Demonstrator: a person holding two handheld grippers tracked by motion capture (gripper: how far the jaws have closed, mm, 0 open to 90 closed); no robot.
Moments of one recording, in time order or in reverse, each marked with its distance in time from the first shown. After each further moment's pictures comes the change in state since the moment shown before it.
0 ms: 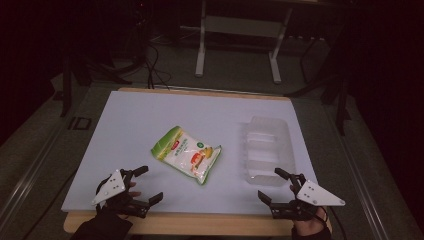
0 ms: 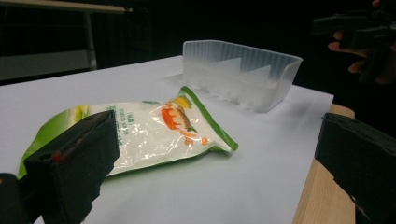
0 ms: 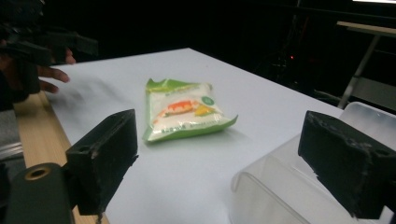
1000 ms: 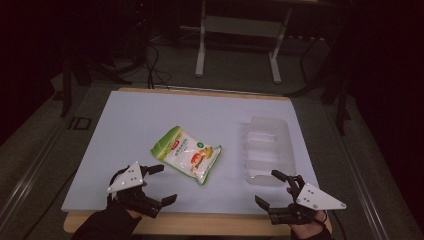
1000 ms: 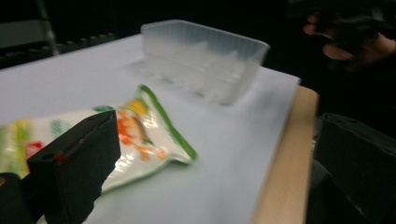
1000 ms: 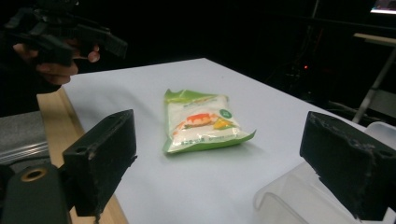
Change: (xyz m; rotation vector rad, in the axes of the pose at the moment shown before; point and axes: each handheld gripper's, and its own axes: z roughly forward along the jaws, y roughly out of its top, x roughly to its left) left arm -0.018 0.052 0.024 0.152 -0.106 0.008; right arm 0.013 0.012 -0.003 -0.032 0.055 -0.014
